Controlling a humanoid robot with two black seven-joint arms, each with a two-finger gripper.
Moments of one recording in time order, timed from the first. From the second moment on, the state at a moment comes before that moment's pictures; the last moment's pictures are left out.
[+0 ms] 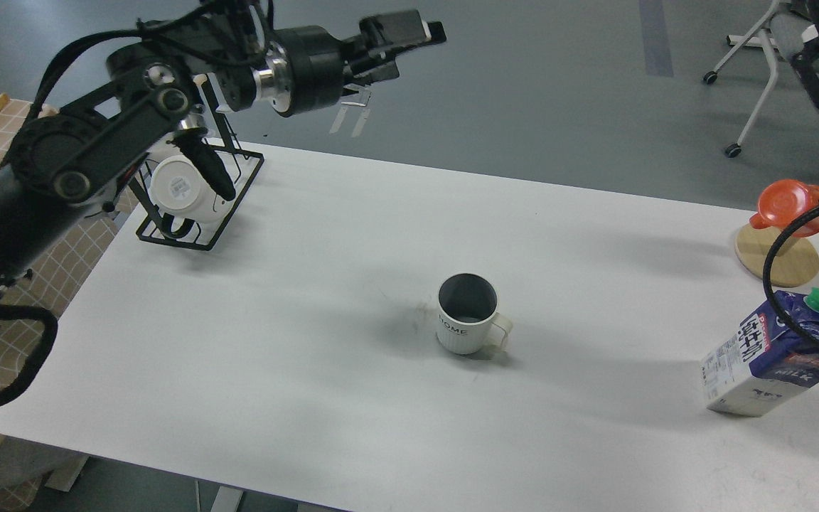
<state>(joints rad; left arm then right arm) -1.02 0.41 -0.86 -1.13 0.94 -0.49 0.06 0.51 -0.30 1.84 1.16 -0.14 0.49 -0.36</state>
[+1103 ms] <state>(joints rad) -0.80 0.32 -1.31 -1.02 0.28 -0.11 0.04 -0.40 -0.37 2.00 1.16 0.44 0.49 -0.36</state>
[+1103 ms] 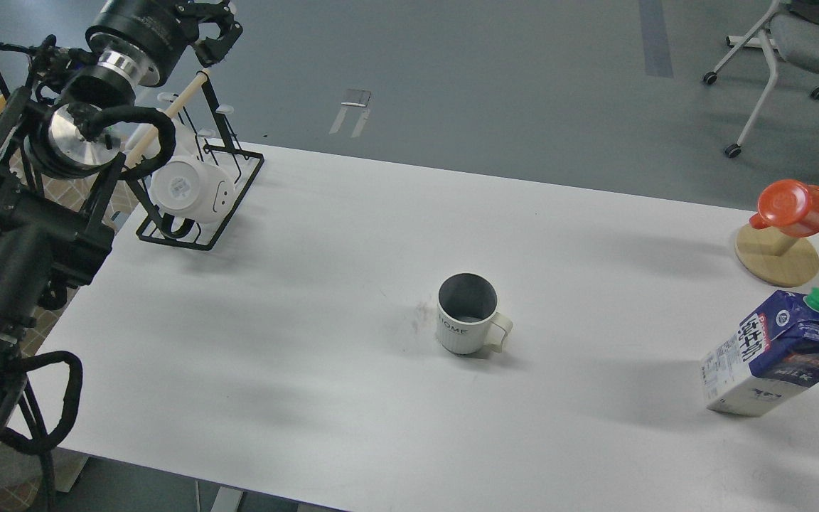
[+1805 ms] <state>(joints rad) -0.80 0.32 -1.31 -1.03 0.29 -0.11 0.05 -0.65 -0.11 1.82 1.52 0.45 0.49 -0.38</state>
